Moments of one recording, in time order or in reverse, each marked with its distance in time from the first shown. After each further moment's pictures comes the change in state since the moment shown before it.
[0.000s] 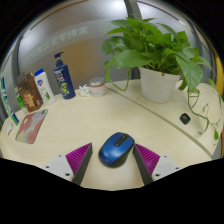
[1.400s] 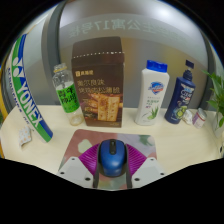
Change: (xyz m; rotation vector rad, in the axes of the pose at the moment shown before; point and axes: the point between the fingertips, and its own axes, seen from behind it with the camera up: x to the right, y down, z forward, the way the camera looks) arm -0.432 -0.063 0.086 0.009 -0.177 -0.209
